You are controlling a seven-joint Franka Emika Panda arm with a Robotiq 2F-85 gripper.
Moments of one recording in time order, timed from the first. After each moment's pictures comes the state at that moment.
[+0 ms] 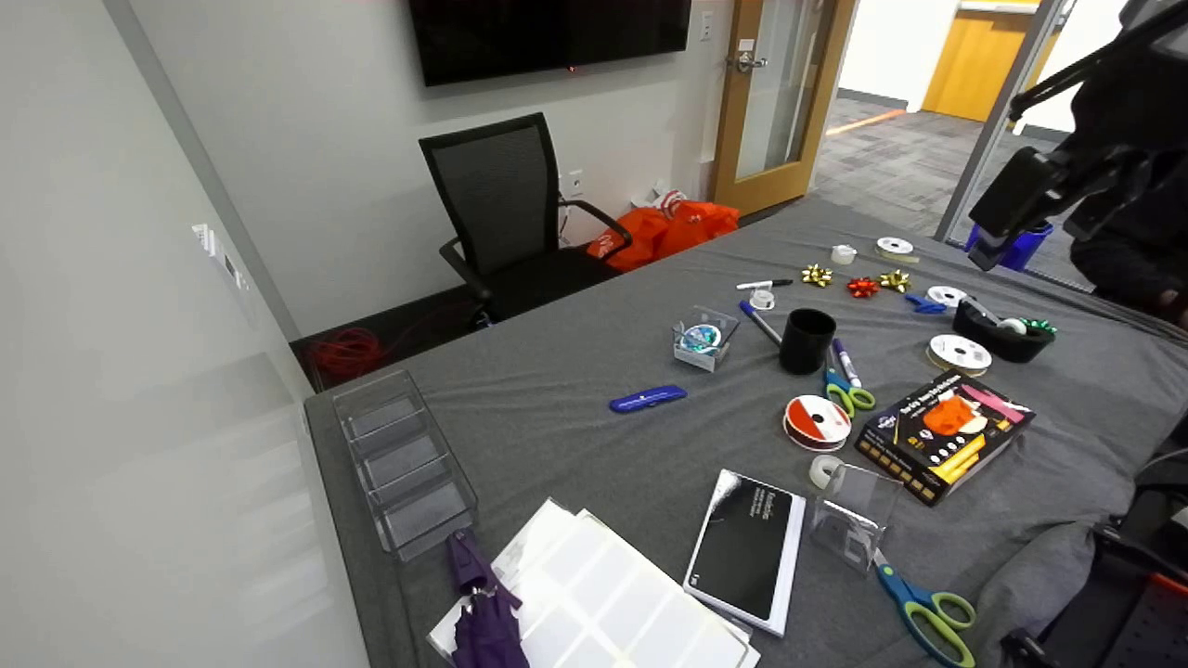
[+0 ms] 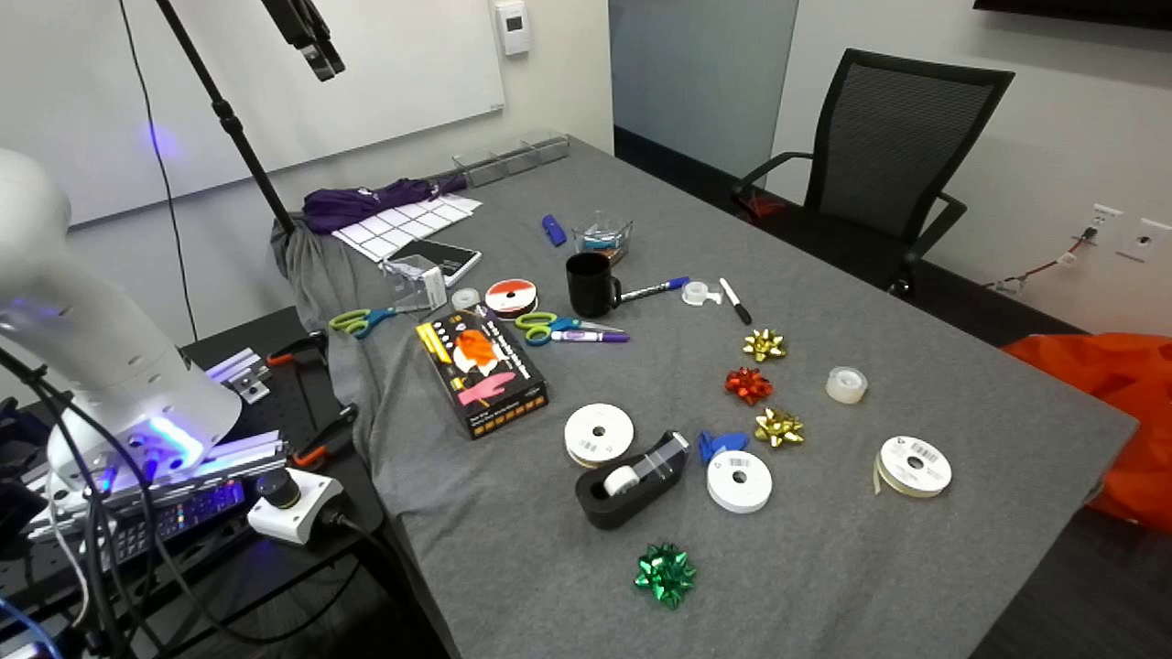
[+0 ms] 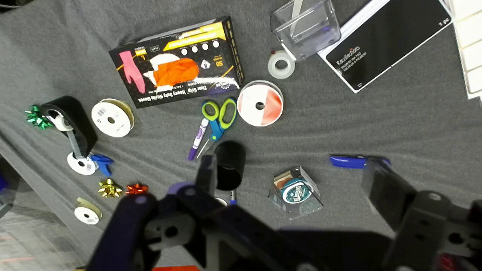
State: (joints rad) arm -0.02 -0.64 0.35 -2.40 -0.05 1.93 0.59
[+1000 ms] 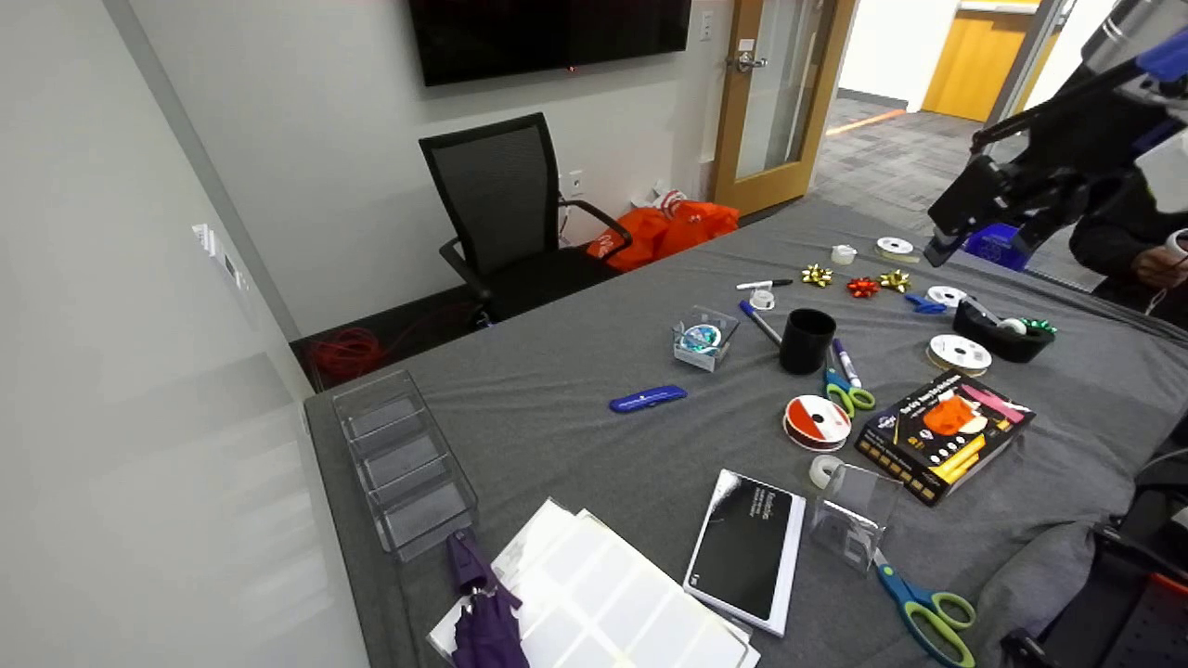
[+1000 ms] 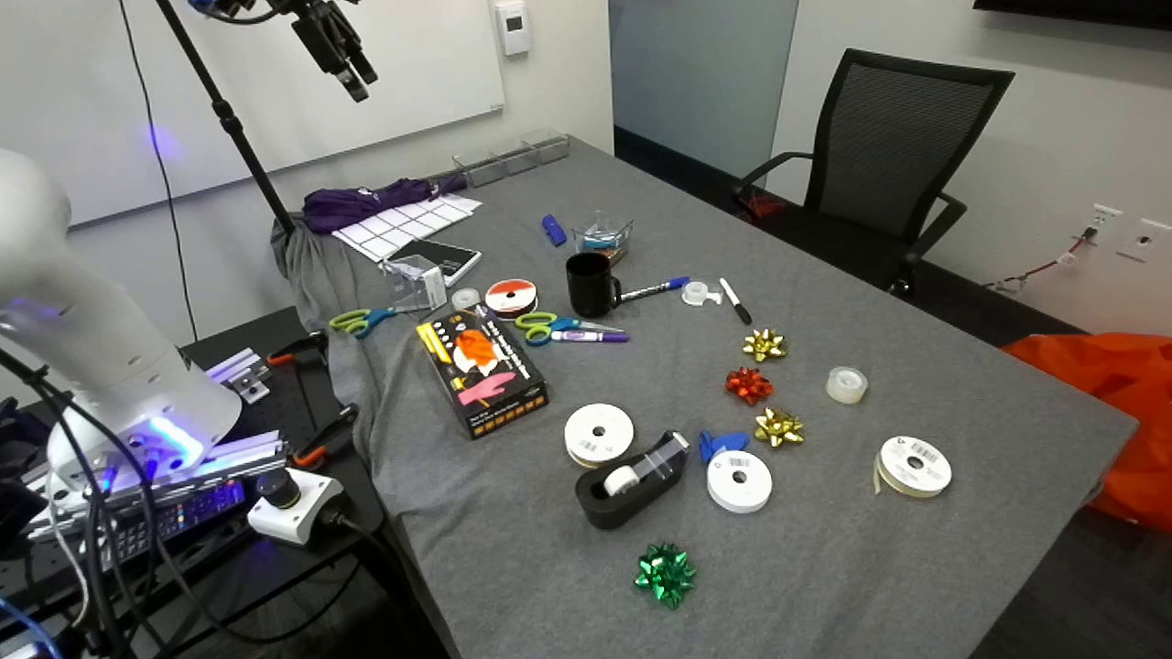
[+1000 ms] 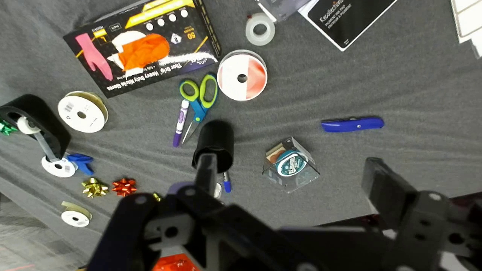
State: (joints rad) arm -0.02 -0.62 0.30 -2.50 -0.05 2.17 0.66
